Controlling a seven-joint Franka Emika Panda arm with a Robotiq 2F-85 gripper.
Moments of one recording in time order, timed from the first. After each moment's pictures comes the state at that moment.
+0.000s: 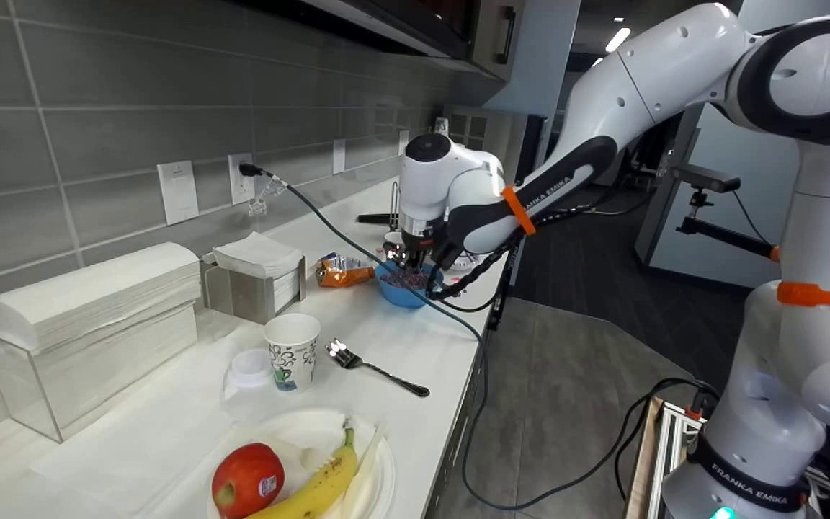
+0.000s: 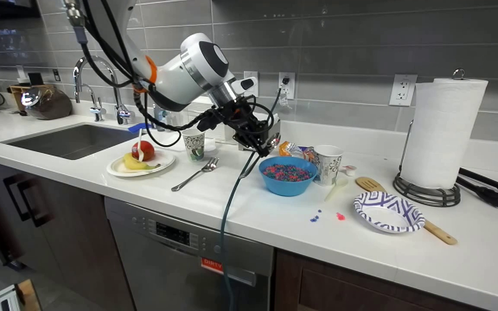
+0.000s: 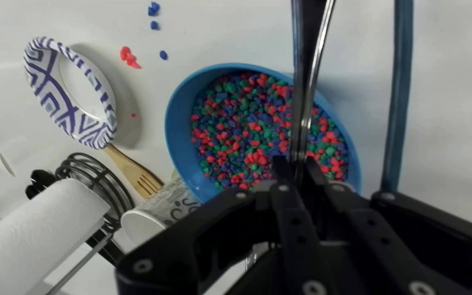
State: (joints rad) arm 0.19 0.18 -0.07 -2.08 -0.78 2.41 0.58
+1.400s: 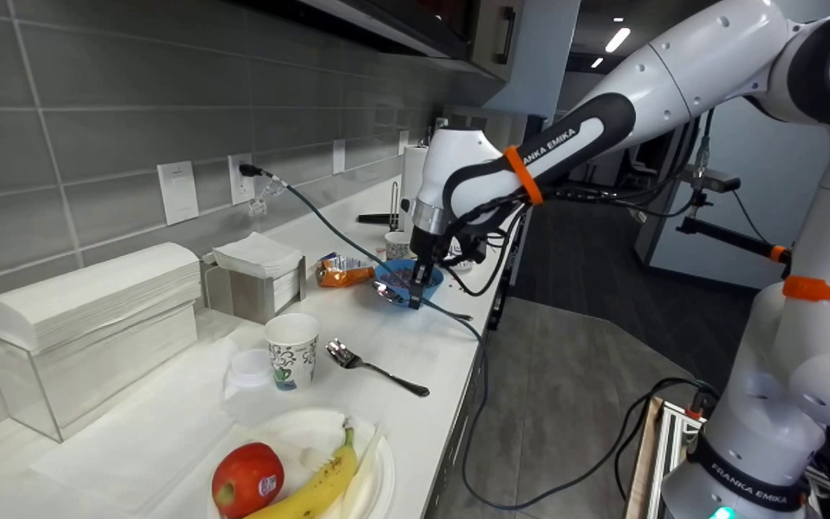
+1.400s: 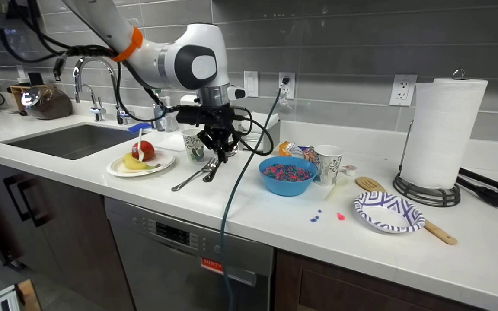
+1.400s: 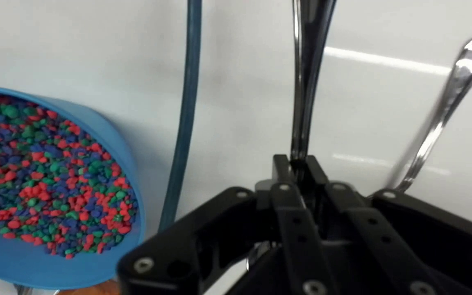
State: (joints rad) arm 0.09 0.07 0.06 -2.21 -0.02 2.41 -0.29
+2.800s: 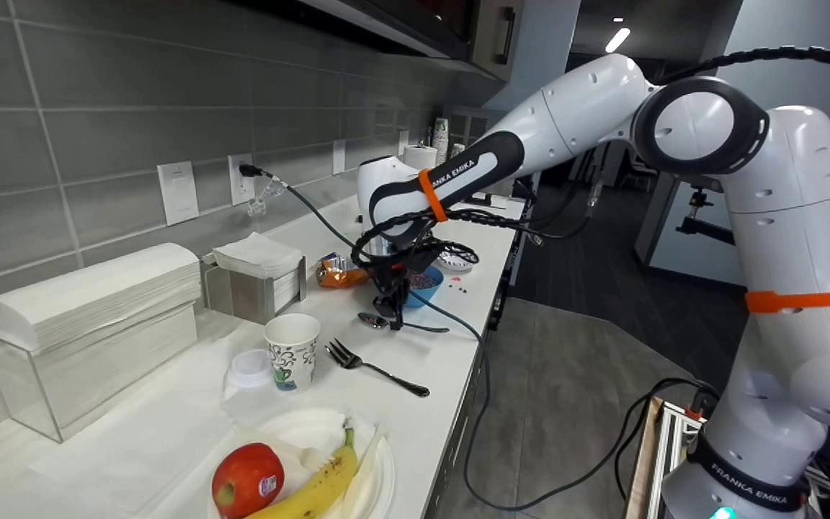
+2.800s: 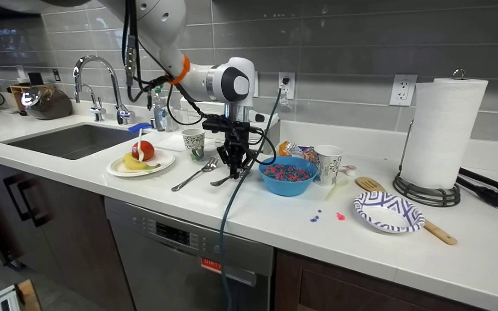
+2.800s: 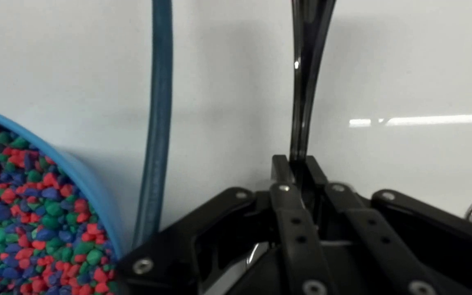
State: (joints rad) arm 0.10 0.50 0.06 -1.72 -0.10 2.04 -0.06
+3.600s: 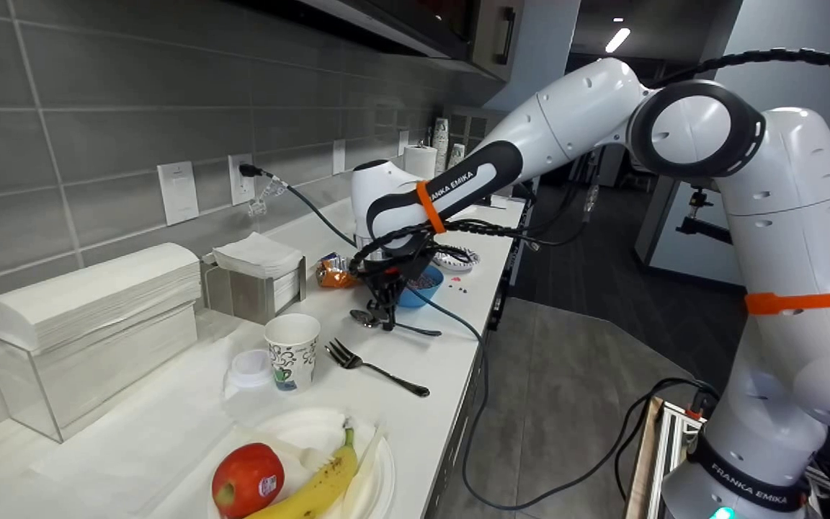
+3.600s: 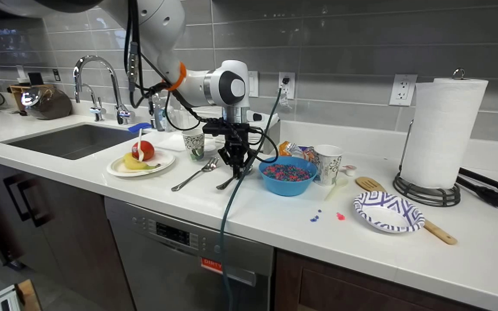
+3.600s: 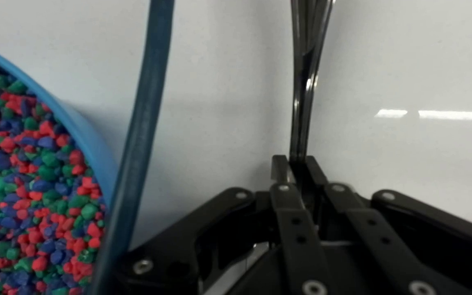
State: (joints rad) arm 0.12 0.51 0.06 -1.72 -0.17 2.11 -0.05
